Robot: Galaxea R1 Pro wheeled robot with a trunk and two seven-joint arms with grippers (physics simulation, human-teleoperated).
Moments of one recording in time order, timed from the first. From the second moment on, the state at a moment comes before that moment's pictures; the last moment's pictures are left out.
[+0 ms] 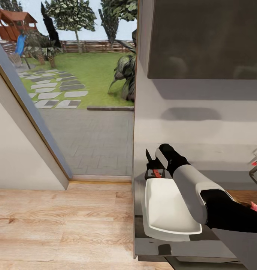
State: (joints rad) left arm 0.35 0.05 -0.05 -0.72 0.06 -0.53 -0.06; right arm -1.24 0.14 -0.01 -0.36 -0.08 0.97 -0.19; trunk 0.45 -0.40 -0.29
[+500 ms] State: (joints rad) left arm 0.35 0.05 -0.05 -0.72 0.06 -0.53 -0.06; right arm -1.24 0.14 -0.01 -0.36 -0.07 0.97 -0.19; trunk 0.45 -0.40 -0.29
